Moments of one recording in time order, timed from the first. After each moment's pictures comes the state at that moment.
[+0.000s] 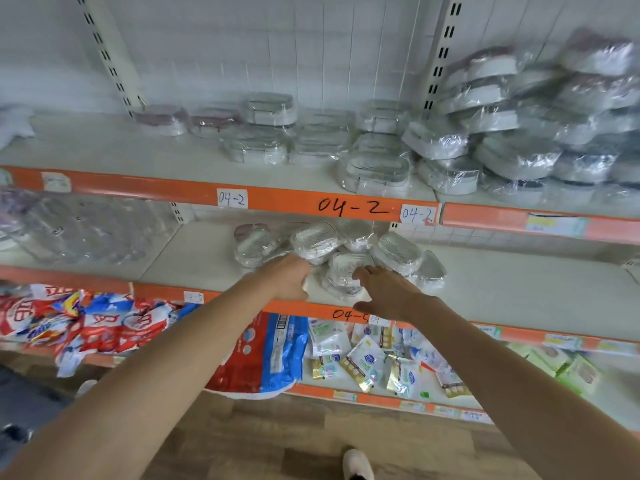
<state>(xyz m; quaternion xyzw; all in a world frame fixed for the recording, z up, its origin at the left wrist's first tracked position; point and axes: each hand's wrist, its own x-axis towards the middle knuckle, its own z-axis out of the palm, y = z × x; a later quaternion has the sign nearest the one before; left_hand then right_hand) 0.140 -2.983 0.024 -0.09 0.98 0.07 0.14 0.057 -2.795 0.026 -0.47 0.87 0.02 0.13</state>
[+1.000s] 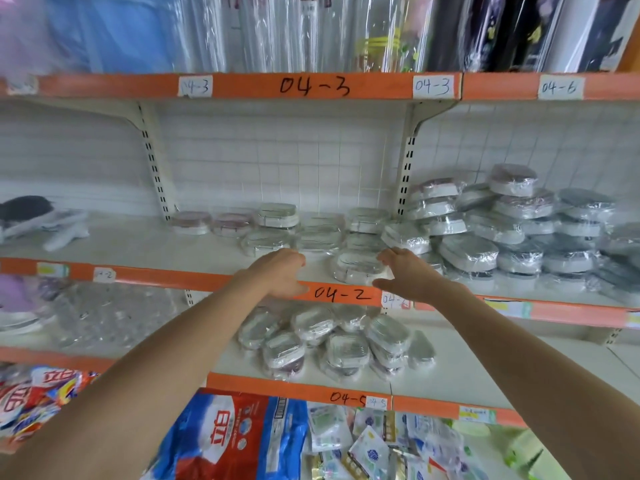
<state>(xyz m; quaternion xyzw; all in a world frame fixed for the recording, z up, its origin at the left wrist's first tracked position) 0.140 -2.993 0.191 -0.10 0.99 0.01 -0.02 0.030 -2.768 0.200 -0.41 0.91 -0.09 -0.02</state>
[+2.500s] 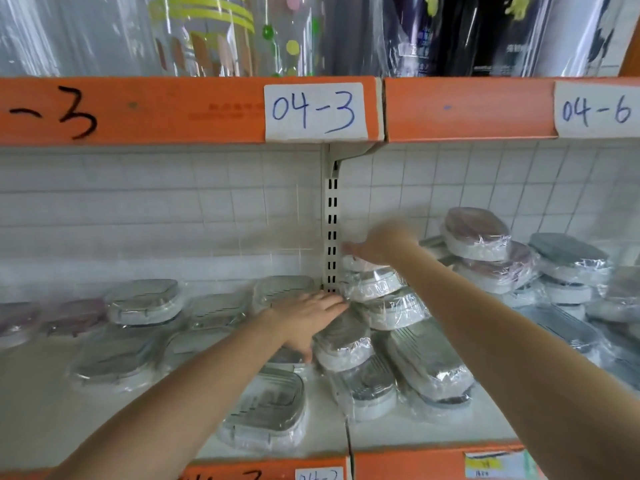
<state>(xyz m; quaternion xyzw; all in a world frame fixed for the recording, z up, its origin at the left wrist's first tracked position) -0.191 -2.937 0.188 0.16 0.98 -0.14 0.08 -0.285 -2.797 0.276 -0.17 0.98 -0.01 -0.02</state>
